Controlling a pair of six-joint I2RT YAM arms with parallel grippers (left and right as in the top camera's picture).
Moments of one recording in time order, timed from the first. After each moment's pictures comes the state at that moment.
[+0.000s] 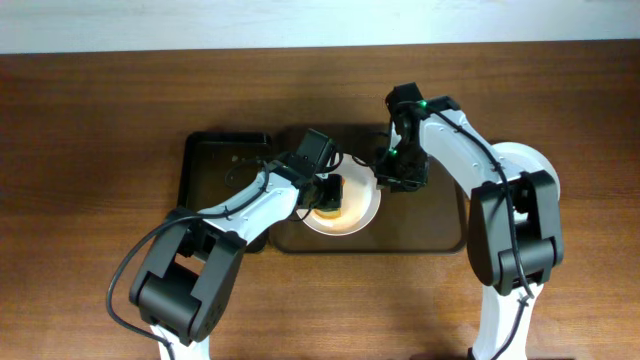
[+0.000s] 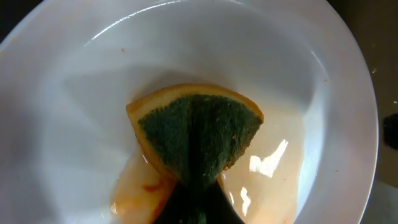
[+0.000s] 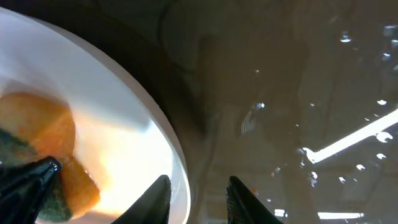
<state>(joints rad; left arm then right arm) -0.54 1.97 1.23 -0.40 0.14 -0.45 0.25 2.13 1.61 -1.05 -0.24 0.37</state>
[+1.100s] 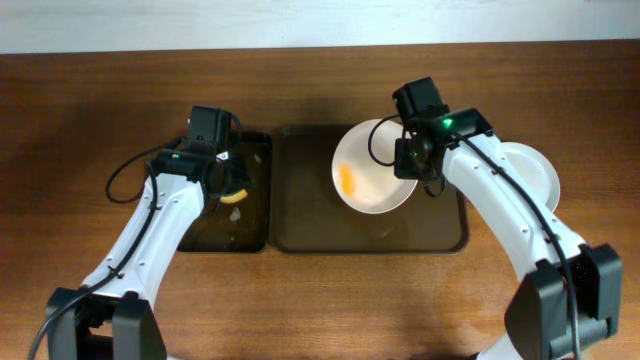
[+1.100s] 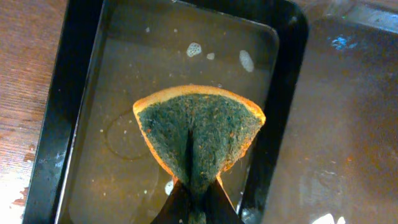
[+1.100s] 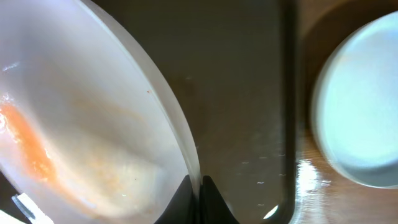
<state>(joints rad) -0.18 1.62 1.19 -0.72 -0.08 -0.37 0.32 1.75 1.48 -1.02 0.21 0.38</state>
